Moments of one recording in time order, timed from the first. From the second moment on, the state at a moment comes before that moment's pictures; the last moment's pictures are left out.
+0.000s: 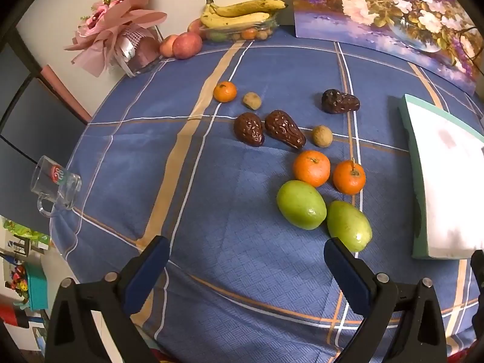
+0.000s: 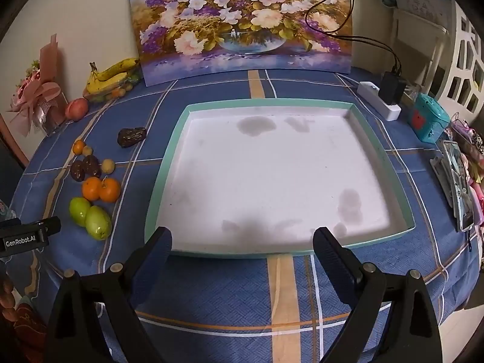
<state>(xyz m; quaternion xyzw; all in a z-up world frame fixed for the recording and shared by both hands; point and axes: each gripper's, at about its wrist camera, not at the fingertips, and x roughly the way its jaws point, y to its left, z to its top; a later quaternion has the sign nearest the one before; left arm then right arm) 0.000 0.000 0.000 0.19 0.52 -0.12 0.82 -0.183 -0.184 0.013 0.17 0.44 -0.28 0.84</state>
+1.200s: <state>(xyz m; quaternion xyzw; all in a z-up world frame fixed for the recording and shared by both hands) -0.001 0.002 -0.001 0.22 0.52 -0.09 0.82 -0.170 -0.172 0.010 0.17 0.45 -0.24 0.85</state>
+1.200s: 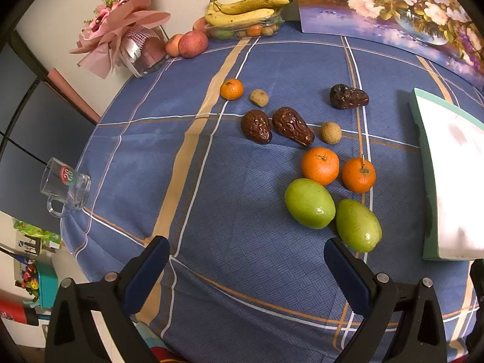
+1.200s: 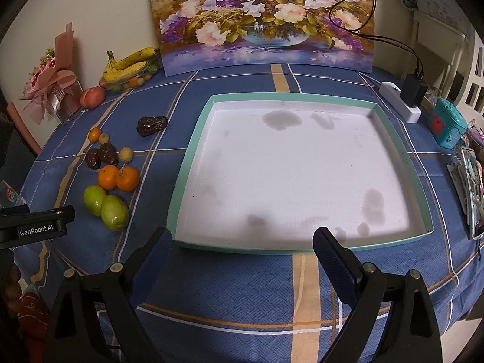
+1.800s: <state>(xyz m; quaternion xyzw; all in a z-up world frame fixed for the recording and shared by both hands) -0.002 0.001 0.003 0.22 0.51 -0.10 0.82 -0.170 -0.171 0.008 0.16 0.45 -0.24 0.84</state>
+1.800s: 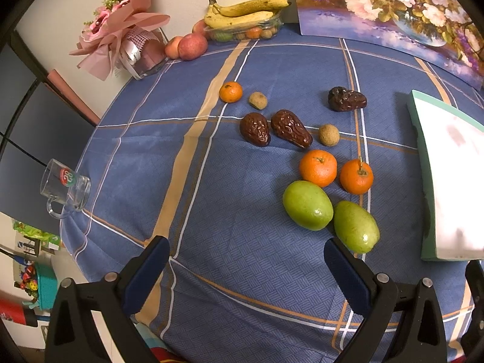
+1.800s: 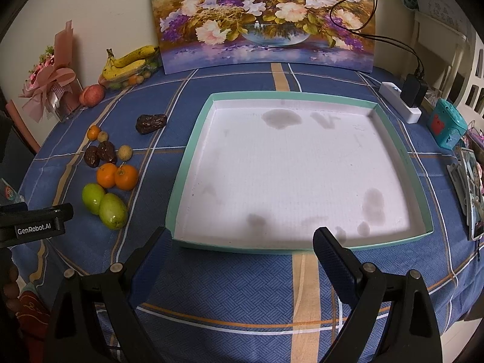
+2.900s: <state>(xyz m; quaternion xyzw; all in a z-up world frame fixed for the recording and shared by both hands) 0.084 0.018 0.020 0.06 0.53 -0.11 0.84 -0.080 -0.134 0.036 0.12 0.41 -0.09 0.90</state>
